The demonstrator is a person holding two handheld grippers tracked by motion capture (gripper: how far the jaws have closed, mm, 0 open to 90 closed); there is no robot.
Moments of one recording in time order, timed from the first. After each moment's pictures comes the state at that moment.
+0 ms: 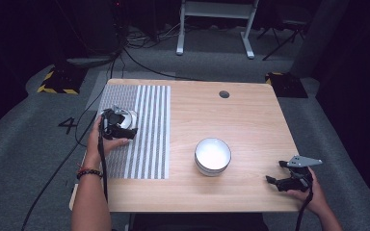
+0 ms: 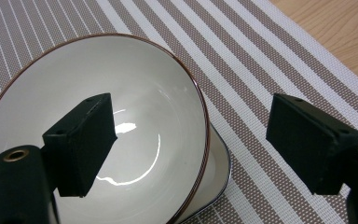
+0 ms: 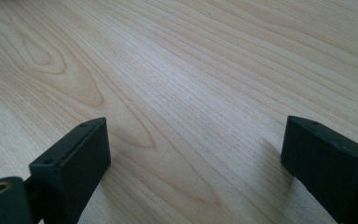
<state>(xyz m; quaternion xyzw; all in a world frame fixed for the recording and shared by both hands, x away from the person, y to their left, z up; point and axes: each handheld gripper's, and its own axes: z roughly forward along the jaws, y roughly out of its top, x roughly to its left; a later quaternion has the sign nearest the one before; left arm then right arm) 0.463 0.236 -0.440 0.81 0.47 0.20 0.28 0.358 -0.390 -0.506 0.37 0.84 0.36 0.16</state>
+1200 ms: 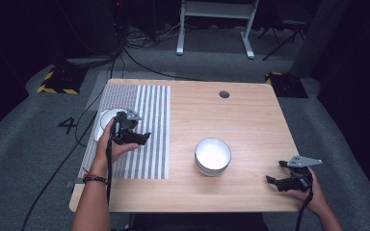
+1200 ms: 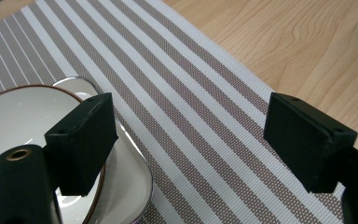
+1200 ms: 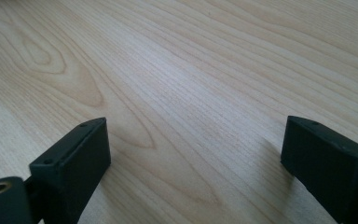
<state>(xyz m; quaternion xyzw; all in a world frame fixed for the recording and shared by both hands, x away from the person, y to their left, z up) 0.438 0.193 -0.423 0.84 0.40 0.21 0.30 0.358 -0.390 -0.506 0.37 0.84 0.36 0.16</state>
